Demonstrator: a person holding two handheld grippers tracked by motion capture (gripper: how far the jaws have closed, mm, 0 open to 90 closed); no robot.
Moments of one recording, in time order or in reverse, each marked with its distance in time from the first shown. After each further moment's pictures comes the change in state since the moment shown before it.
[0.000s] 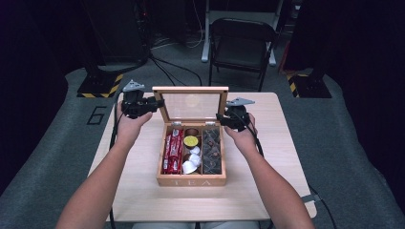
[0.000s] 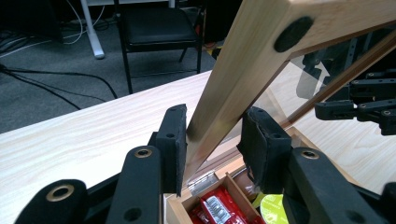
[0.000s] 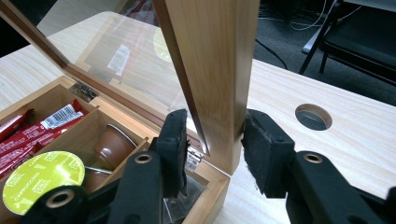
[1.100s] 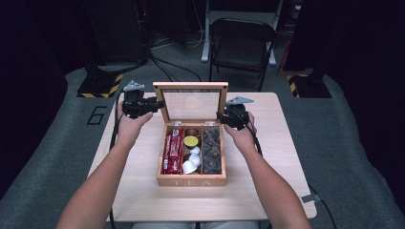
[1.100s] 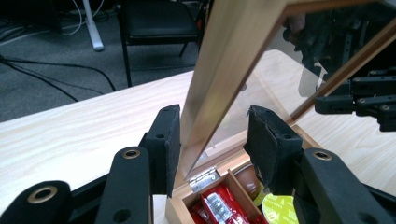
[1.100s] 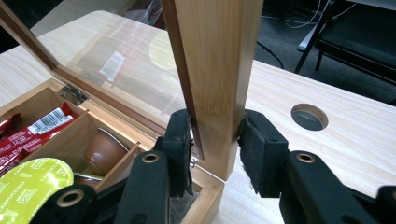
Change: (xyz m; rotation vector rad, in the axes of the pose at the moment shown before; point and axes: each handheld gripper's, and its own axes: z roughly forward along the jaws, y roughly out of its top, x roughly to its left) left arm 0.005 -0.003 0.006 0.033 0.000 -0.021; right arm -0.002 0.002 0.006 0.015 -0.015 0.020
